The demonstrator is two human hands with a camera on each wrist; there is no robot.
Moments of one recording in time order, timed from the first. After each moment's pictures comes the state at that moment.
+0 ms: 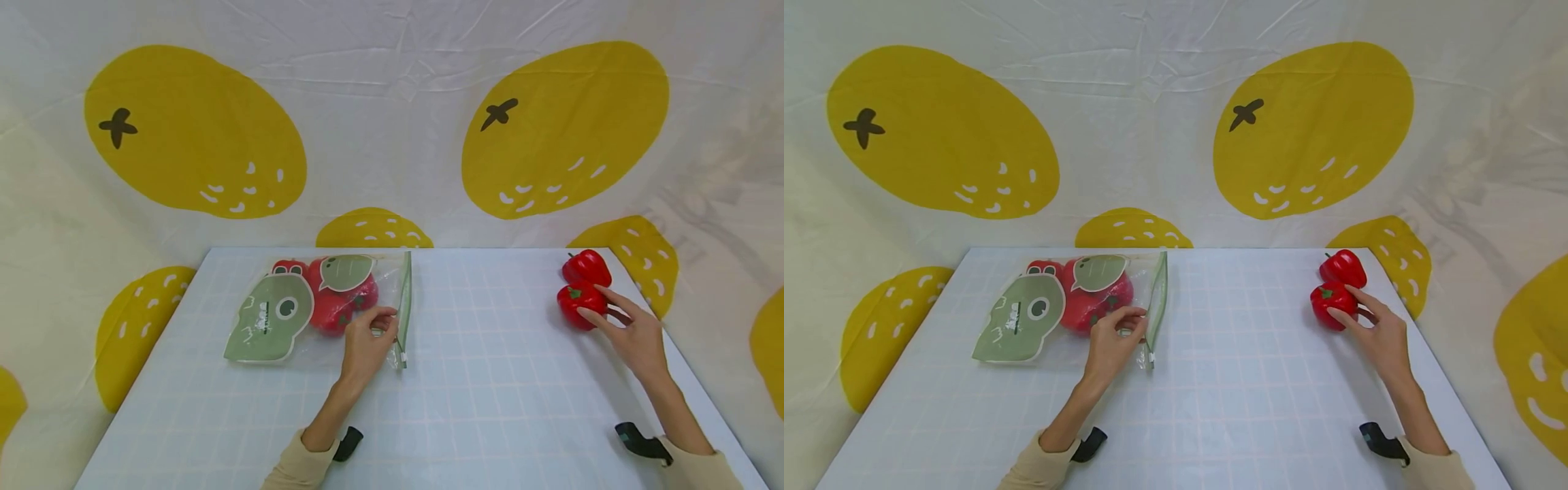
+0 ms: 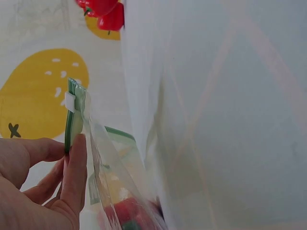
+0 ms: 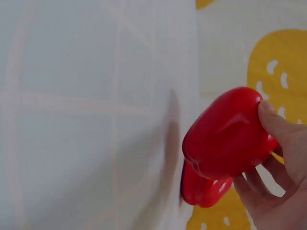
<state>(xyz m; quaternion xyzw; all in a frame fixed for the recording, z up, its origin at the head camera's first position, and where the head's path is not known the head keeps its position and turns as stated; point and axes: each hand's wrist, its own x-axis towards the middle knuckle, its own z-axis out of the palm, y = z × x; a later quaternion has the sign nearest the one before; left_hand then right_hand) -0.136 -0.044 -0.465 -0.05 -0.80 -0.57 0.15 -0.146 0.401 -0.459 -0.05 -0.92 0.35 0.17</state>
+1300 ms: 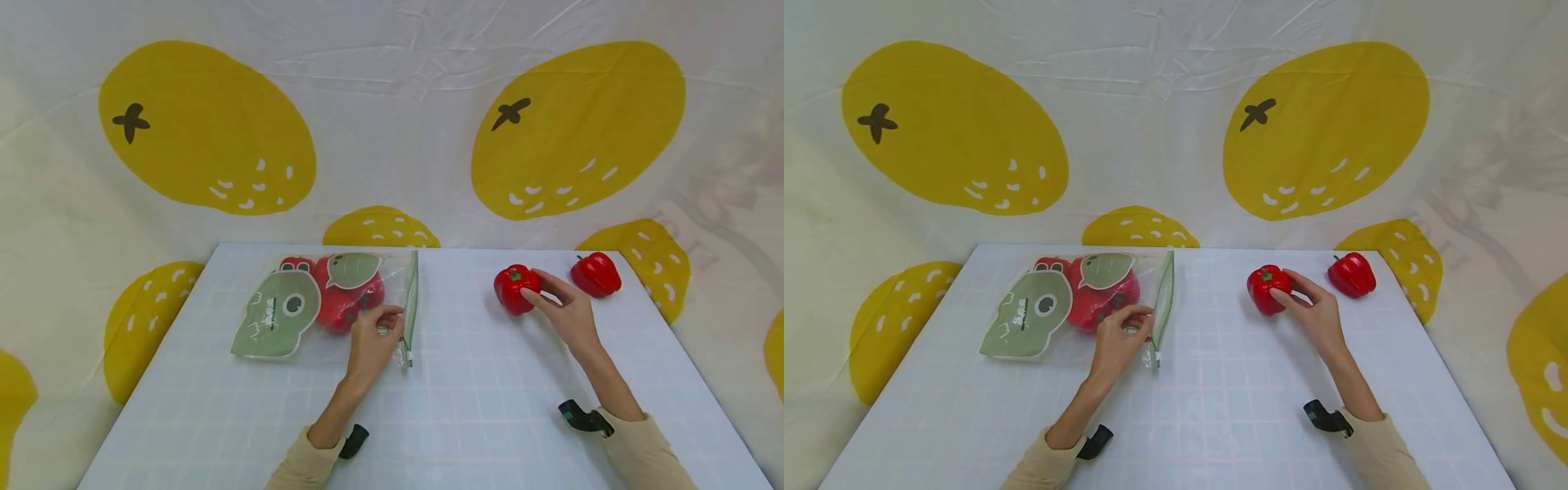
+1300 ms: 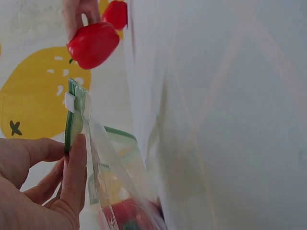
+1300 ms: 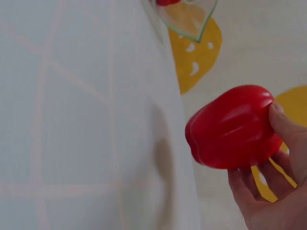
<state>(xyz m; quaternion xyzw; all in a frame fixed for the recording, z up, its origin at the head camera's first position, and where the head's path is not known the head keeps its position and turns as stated) -0.136 -0.045 -0.465 -0.04 -0.81 -0.57 0.15 -0.186 0.304 -0.458 -0.01 -0.86 0.51 0.10</state>
